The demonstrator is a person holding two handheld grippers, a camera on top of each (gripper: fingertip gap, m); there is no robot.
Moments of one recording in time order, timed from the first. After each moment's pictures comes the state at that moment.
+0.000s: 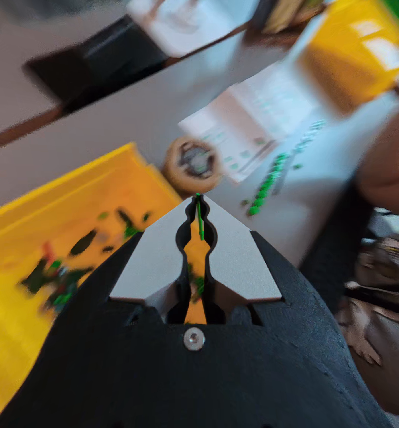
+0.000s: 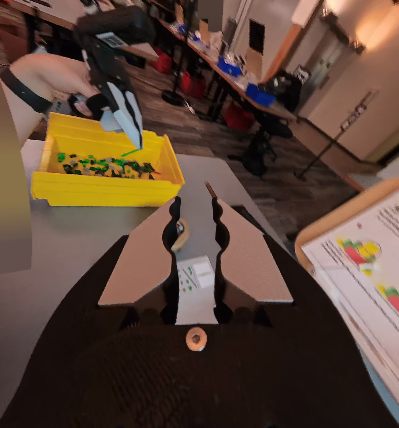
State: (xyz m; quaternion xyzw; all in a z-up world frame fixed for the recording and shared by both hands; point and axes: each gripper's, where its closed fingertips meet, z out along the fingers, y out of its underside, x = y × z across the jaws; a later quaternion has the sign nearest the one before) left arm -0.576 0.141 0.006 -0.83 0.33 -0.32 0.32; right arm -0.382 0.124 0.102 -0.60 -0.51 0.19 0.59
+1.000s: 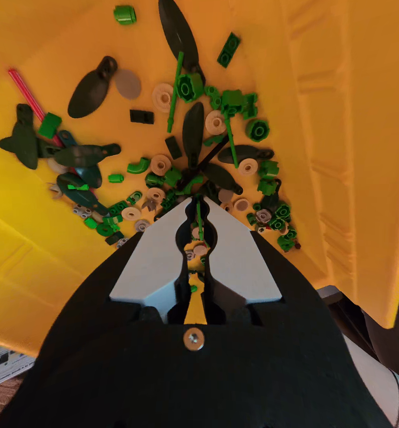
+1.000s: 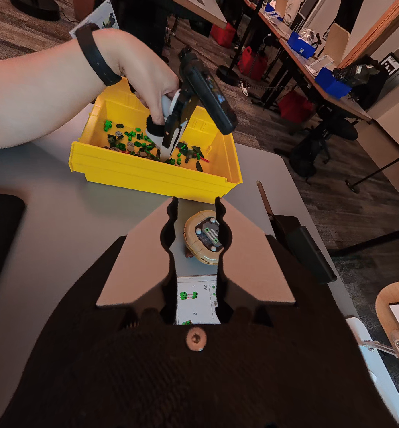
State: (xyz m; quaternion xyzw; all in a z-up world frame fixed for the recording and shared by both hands) left arm -0.671 0.122 -0.153 -0.95 0.30 -0.05 -0.01; right arm -0.464 0.098 0.030 -0.57 -0.61 0.21 0.51
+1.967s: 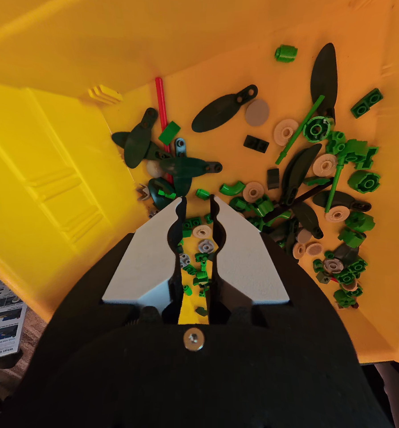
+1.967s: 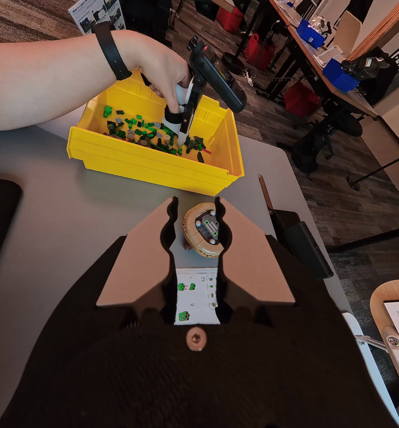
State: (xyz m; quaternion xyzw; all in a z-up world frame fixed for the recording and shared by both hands) left arm -0.726 0.174 -0.168 -0.98 0.21 0.01 0.06; right arm -0.460 0.098 0.023 -0.57 -0.63 0.19 0.50
